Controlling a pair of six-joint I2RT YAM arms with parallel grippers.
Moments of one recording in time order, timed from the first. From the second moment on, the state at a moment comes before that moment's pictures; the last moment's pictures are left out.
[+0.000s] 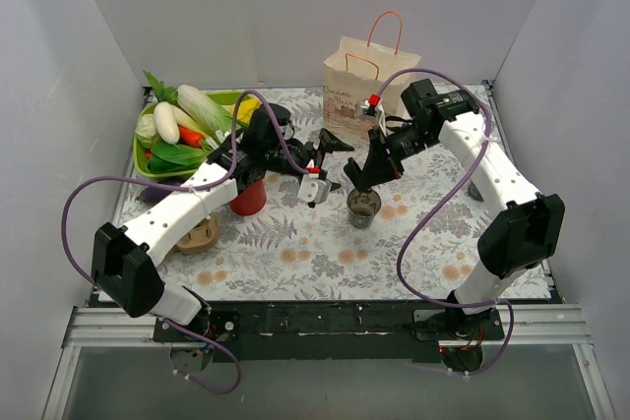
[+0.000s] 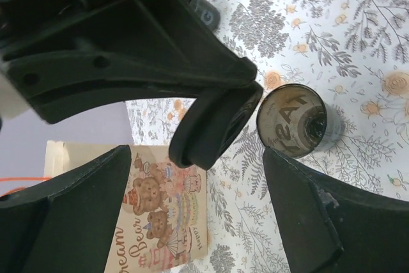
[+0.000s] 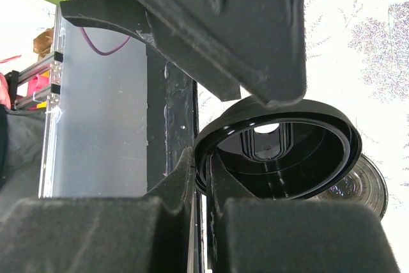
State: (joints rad) left arm -0.65 1.45 1.29 -0.34 0.91 1.32; right arm 0.38 1.66 1.66 -1.36 -1.15 -0.71
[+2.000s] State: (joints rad) left arm -0.64 1.83 1.42 -0.34 0.78 -0.35; right arm 0.17 1.26 1.06 -0.42 -0.76 -0.13
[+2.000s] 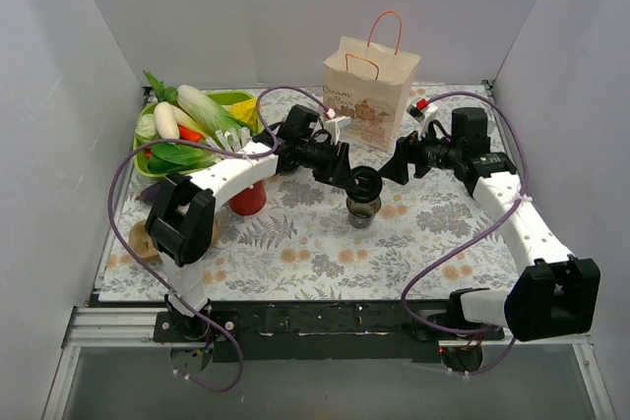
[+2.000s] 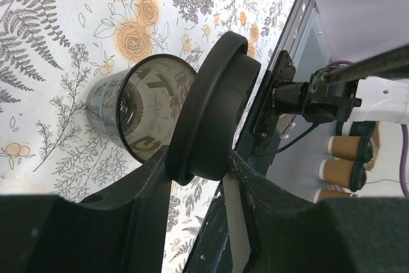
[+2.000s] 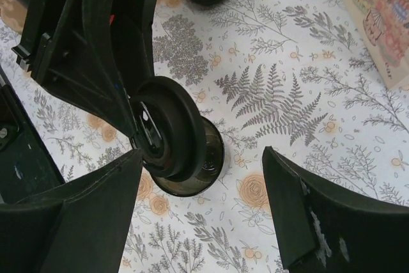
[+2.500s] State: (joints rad) left arm -0.61 1.92 1.46 -0.45 0.82 -0.41; right arm 0.17 1.27 1.02 -0.44 -0.76 -0.11
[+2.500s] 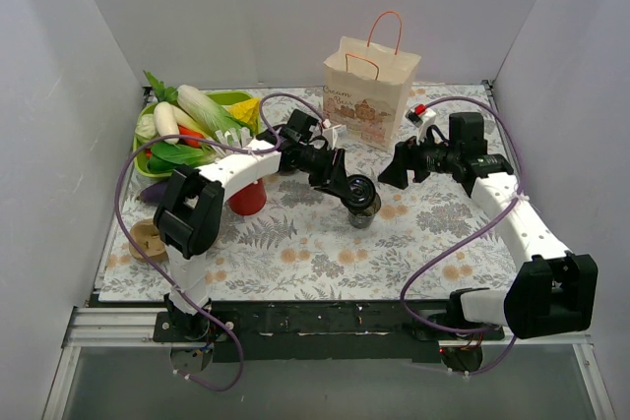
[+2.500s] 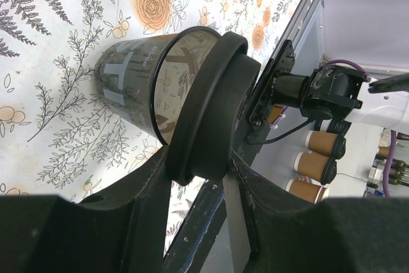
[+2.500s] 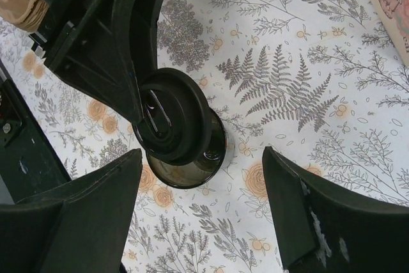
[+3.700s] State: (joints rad) left arm -0.60 1.96 1.46 -0.45 0.90 -0.42; right arm 0.17 1.40 0.82 -0.37 -0.94 0.01
